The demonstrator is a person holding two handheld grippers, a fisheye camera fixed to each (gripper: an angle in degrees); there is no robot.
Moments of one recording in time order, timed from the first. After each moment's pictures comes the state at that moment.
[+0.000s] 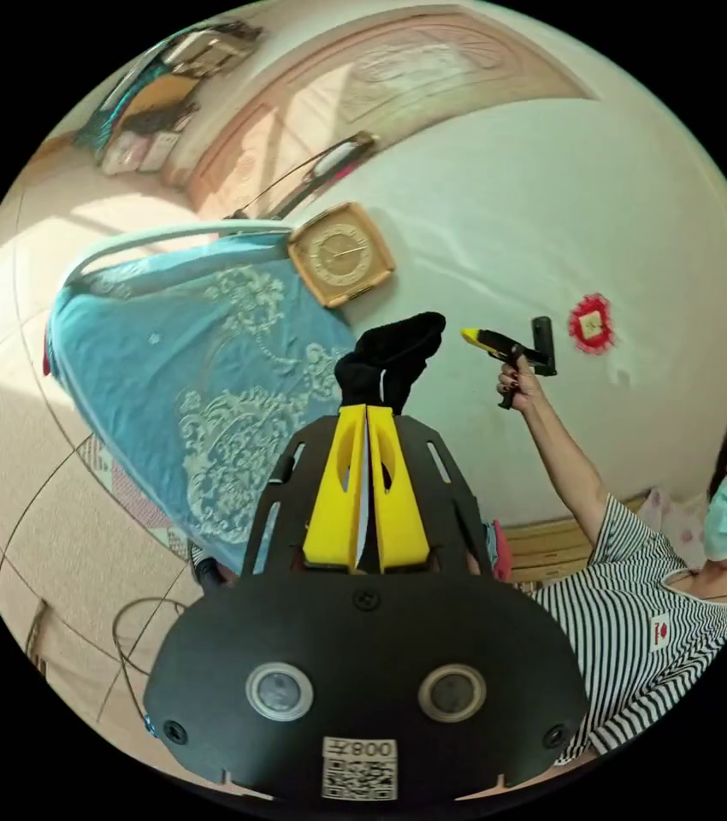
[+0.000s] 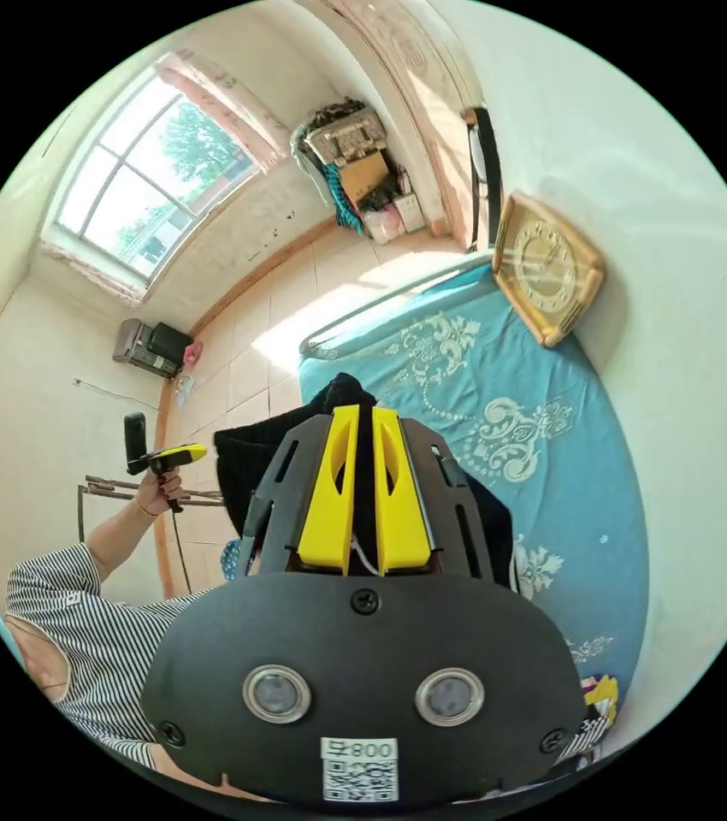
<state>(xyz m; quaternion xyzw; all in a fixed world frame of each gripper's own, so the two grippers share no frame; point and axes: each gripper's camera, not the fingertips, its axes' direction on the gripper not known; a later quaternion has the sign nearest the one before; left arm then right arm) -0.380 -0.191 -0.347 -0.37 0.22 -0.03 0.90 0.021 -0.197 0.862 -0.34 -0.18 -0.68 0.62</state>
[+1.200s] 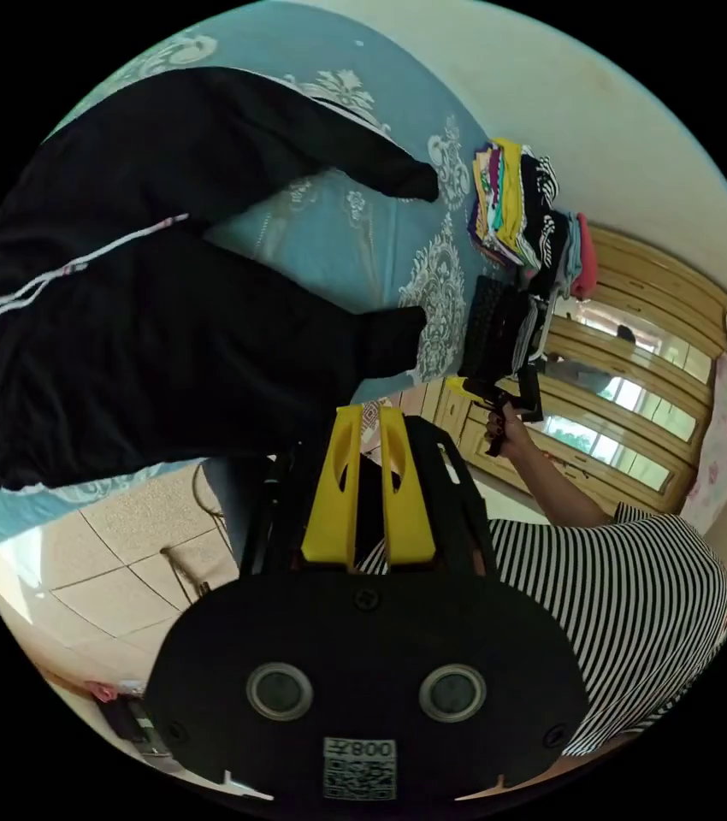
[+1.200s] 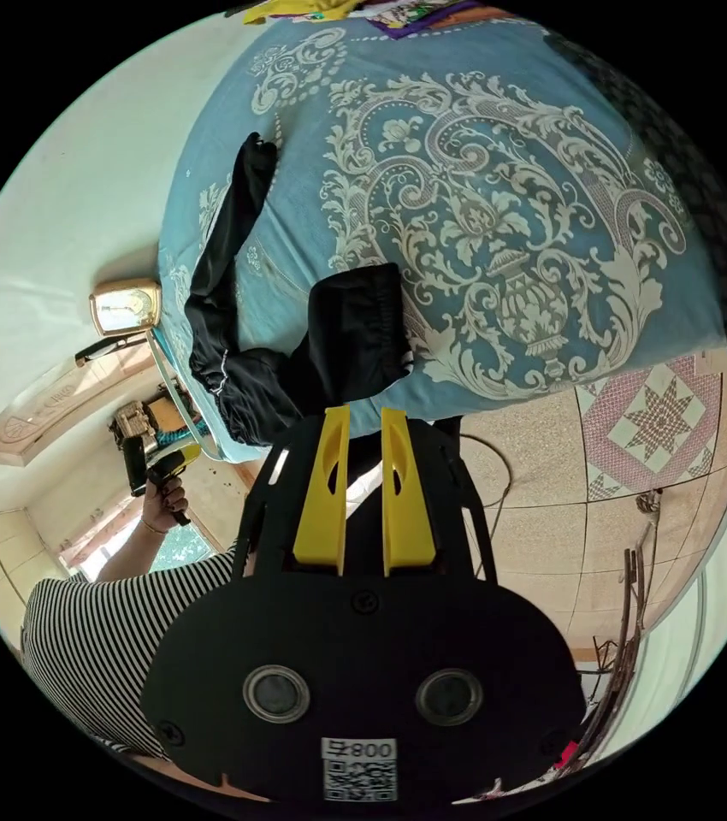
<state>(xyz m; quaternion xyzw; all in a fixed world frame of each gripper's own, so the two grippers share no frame) -0.132 0.328 -0.058 -0.80 0.17 0.24 0.52 0.971 -0.293 0.959 -0.40 -0.07 0.01 0.91</state>
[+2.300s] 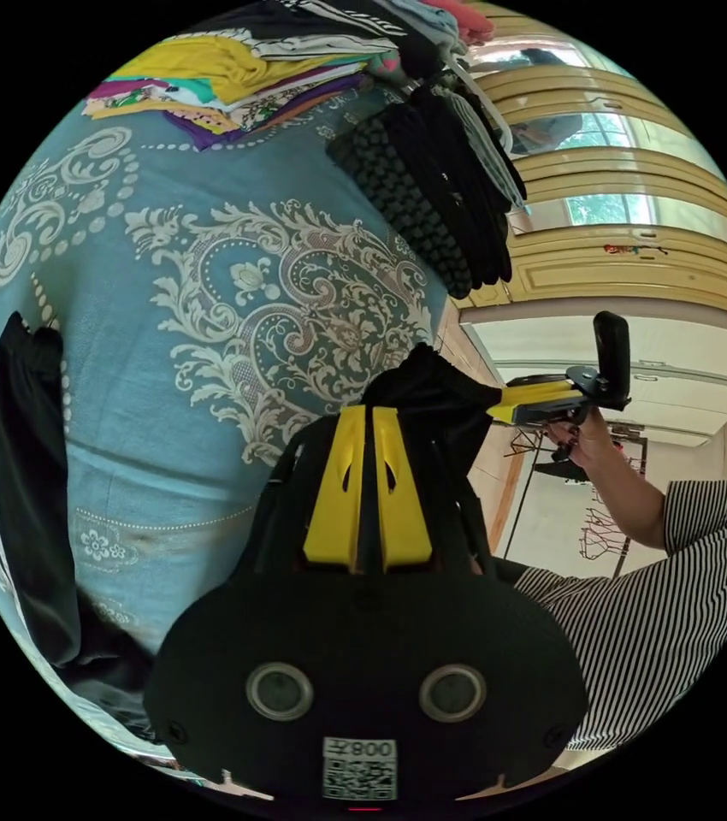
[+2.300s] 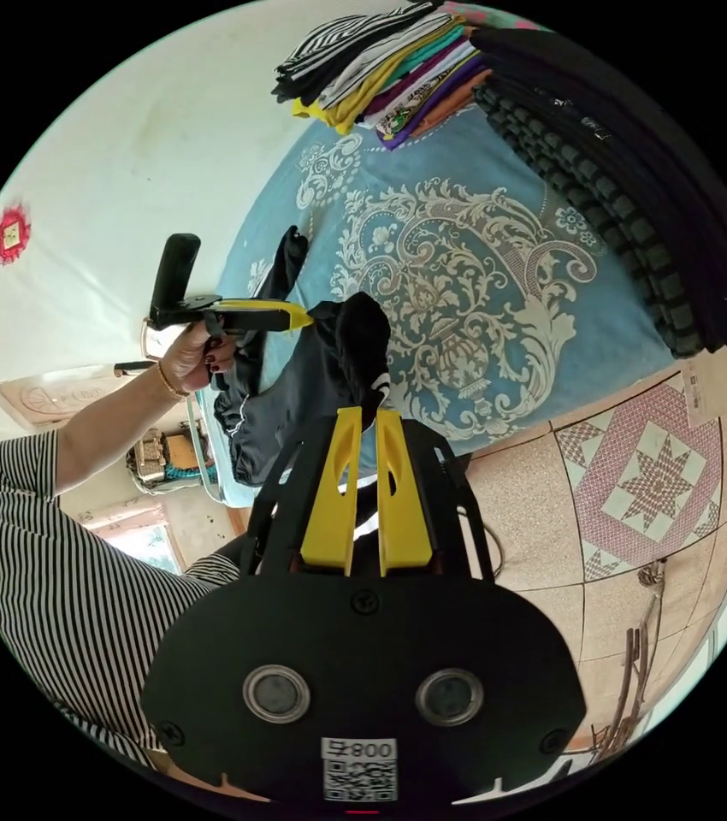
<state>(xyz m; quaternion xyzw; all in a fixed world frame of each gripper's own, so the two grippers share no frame) 0.267 0.820 -0.111 -0.71 0.34 0.58 0.23 1.282 -0.343 0.815 -0.24 -0.11 -0.02 0.96</state>
